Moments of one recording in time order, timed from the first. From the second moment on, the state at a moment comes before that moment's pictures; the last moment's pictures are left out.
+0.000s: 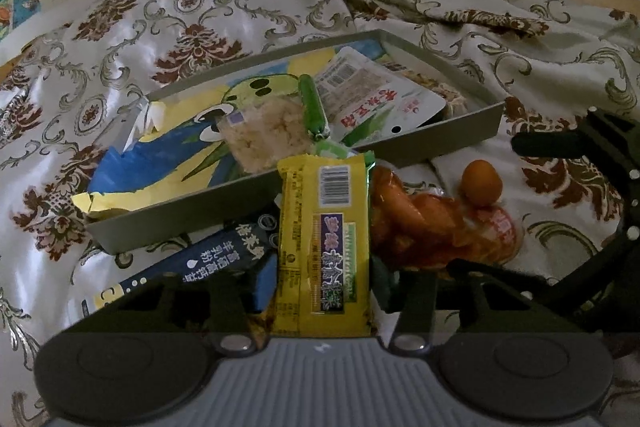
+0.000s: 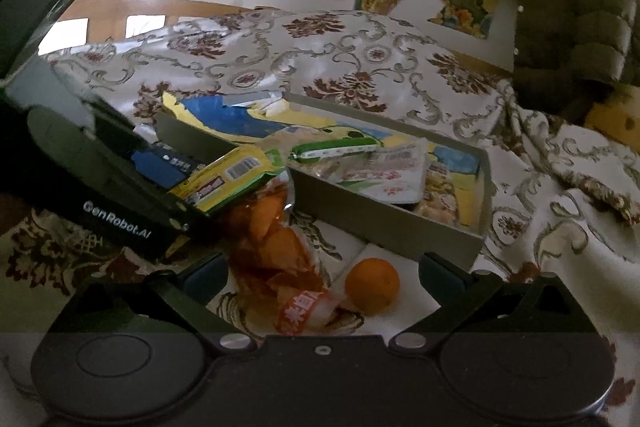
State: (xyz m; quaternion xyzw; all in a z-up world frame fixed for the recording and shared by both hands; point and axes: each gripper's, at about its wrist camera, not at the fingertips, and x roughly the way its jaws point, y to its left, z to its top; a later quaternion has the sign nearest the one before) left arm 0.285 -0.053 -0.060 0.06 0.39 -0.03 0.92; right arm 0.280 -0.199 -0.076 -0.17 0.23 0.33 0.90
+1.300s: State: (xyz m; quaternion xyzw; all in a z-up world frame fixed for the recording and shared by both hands) left arm 0.288 -0.030 -0.051 0.00 0.40 0.01 0.91; right arm 0.290 -0.166 -0.088 -0.21 0.25 0.38 0.87
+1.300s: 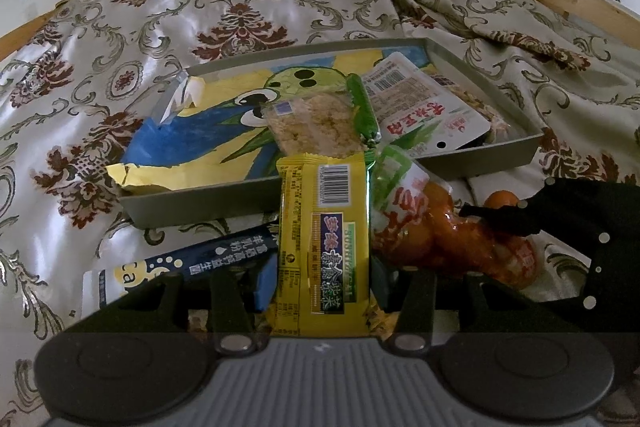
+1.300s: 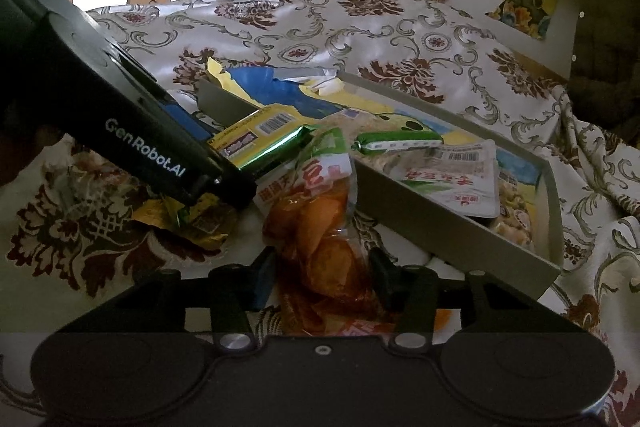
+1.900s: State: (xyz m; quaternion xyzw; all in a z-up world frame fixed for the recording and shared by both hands) left arm 0.272 -0.035 -0.034 0.00 0.39 0.01 0.92; right arm 0.282 -0.170 -0.080 -0.21 0.25 0.37 0.87
